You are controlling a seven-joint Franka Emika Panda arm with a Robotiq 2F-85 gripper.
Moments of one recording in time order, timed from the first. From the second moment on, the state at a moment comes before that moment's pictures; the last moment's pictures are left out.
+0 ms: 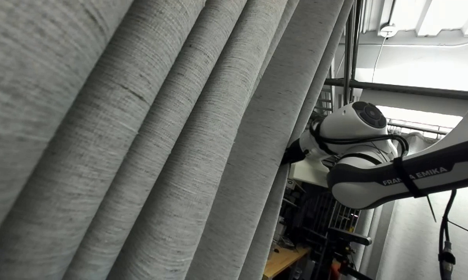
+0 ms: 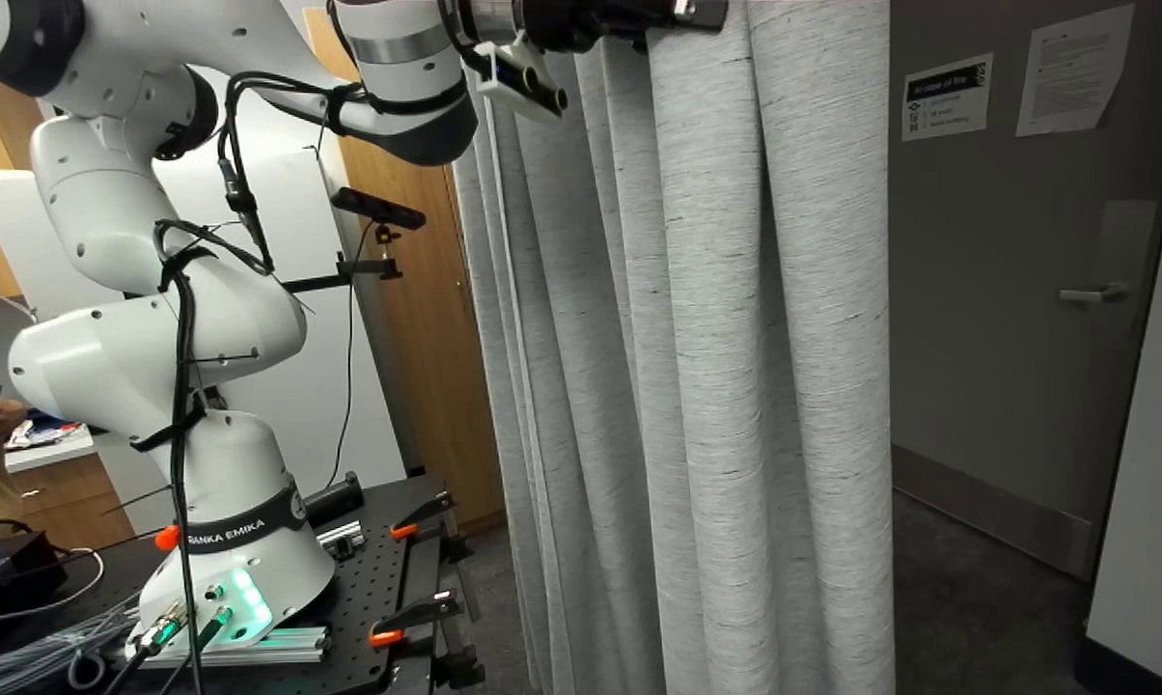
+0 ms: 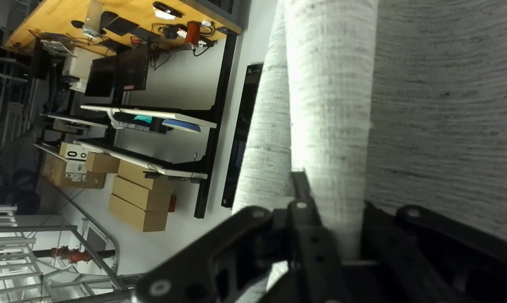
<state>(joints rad) -0.98 -0.63 0.58 -2.41 -0.74 3.06 0.90</state>
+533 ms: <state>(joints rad) -0.98 -0.62 0.79 -2.33 -0.74 3.06 0.90</state>
